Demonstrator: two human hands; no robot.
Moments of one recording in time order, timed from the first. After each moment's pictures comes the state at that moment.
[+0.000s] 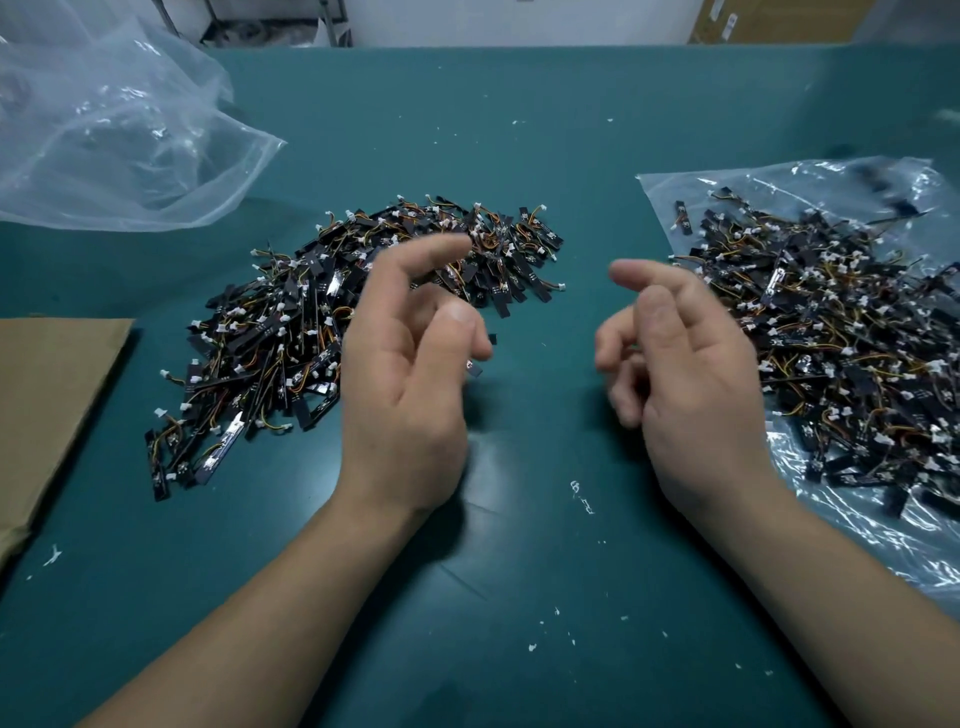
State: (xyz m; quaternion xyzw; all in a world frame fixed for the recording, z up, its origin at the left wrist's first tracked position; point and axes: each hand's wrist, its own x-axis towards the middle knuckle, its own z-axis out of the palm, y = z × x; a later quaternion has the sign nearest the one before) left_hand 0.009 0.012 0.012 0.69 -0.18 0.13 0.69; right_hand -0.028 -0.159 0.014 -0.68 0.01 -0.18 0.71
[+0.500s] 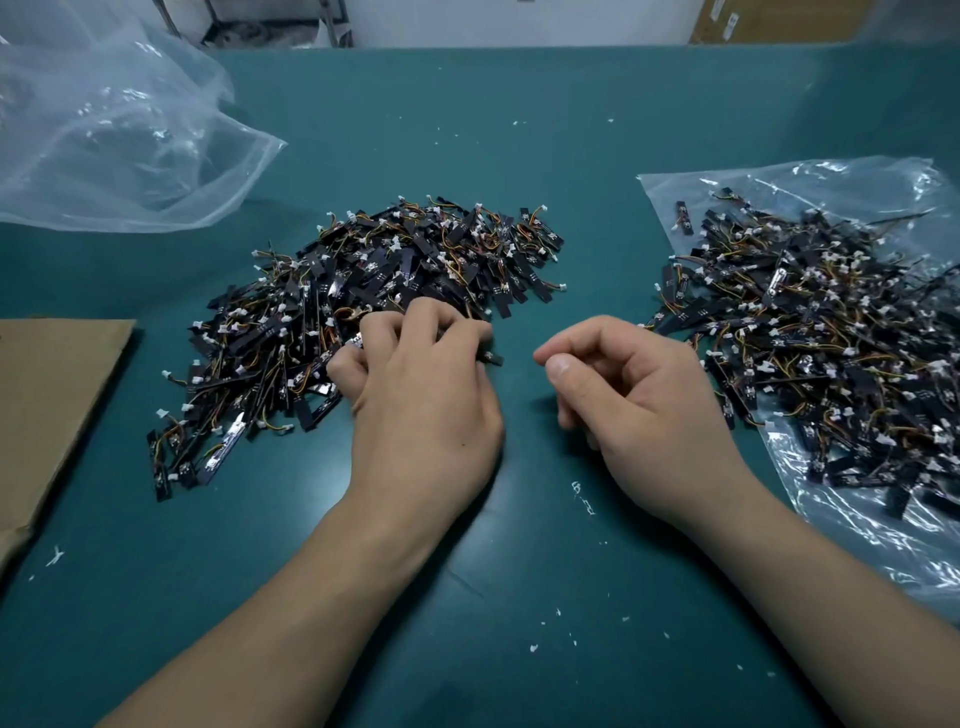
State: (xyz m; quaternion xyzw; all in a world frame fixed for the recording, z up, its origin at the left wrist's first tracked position) left_hand 0.009 0.008 -0.005 0.96 -0.11 0.14 0.22; right_hand -0.030 -0.155 0.003 -0.80 -0.02 -0.10 0.59
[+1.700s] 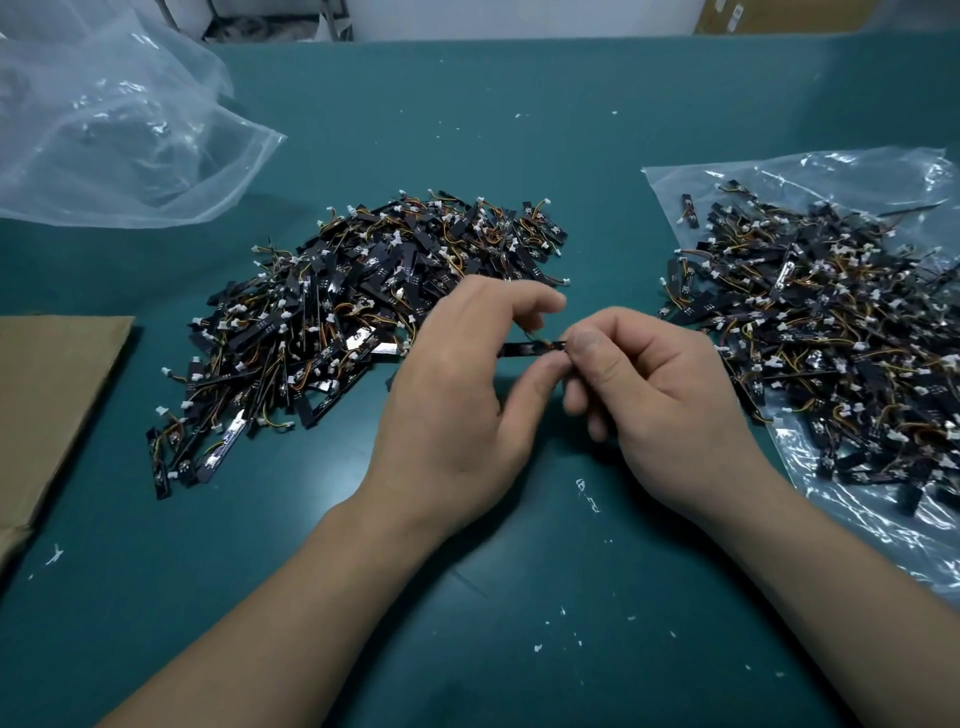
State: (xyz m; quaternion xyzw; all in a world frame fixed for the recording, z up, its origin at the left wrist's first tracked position) left_hand 0.006 0.005 0.006 0.82 -0.30 0.19 0.45; right_hand -0.029 -0.156 0.011 -0.77 -0.02 -0.09 0.63
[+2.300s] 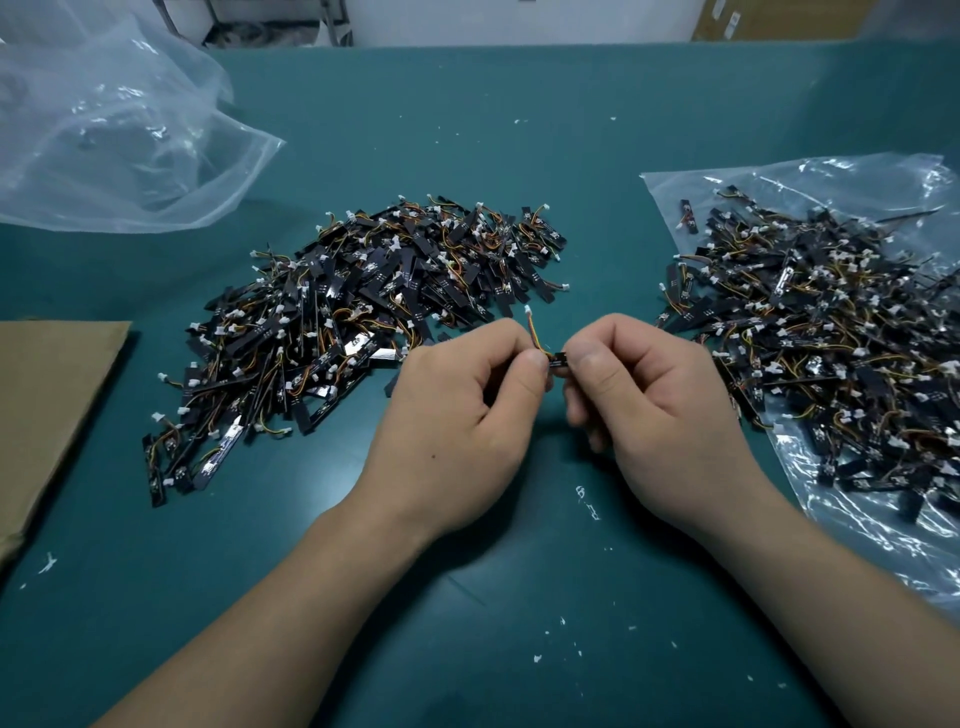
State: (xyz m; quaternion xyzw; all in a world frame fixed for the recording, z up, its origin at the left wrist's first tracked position) left_hand 0.005 0.008 0.009 0.83 -0.23 0.06 0.51; right_hand -0.029 -0.155 0.007 -0.80 -0.03 -0.11 0.59
